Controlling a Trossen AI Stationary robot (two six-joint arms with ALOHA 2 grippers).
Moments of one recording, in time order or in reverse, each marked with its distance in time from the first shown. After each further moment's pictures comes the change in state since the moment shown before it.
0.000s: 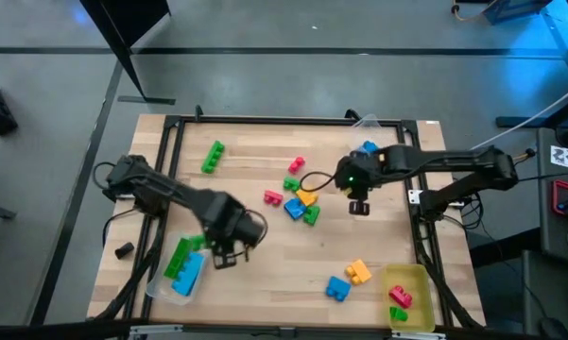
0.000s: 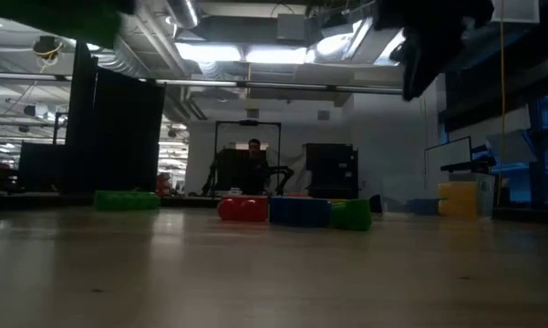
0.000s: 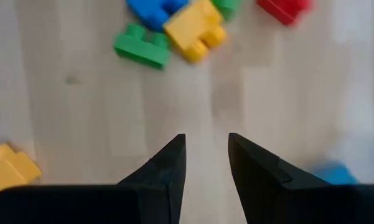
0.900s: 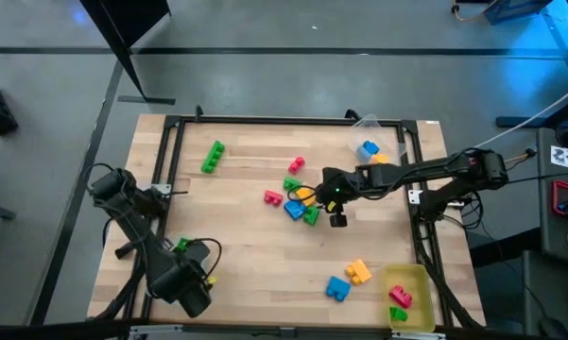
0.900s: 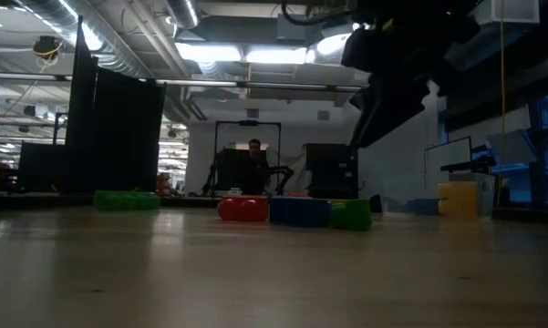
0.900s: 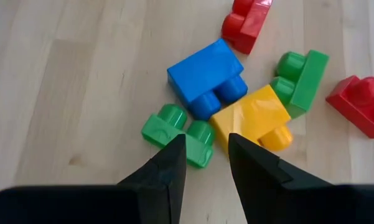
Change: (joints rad) left arm -0.474 0.000 -0.190 0.021 -0.134 -1.081; right arm 0.000 0.092 -0.322 0.703 -0.143 -0.149
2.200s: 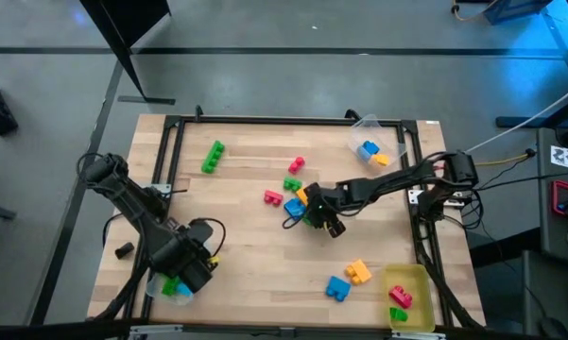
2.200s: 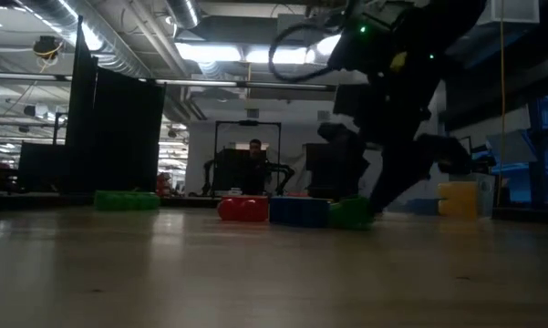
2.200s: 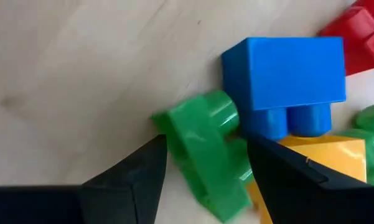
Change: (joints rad) left arm 0.088 -0.161 -0.137 0.035 -0.185 0.096; right arm 0.065 0.260 0.002 0.124 0.037 -0.451
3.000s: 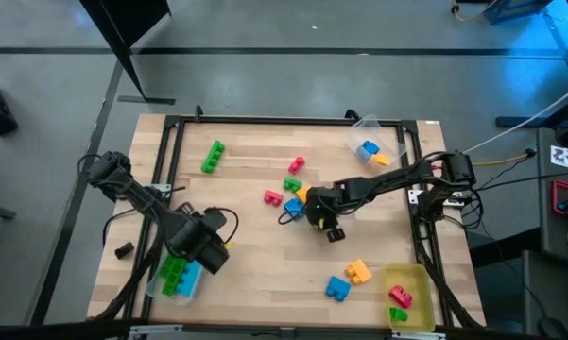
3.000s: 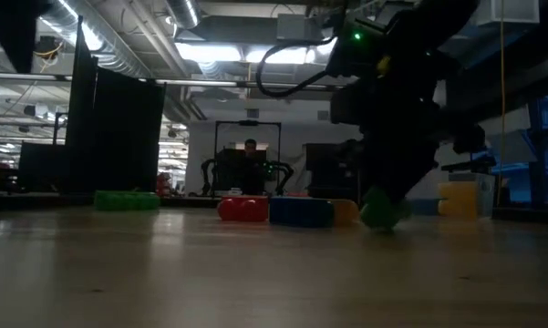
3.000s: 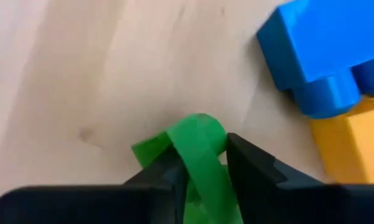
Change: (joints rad) left arm 0.156 0.000 0.000 -0.001 -0.075 0.268; right arm 0.000 0.021 0.041 -0.115 -0.161 0.341
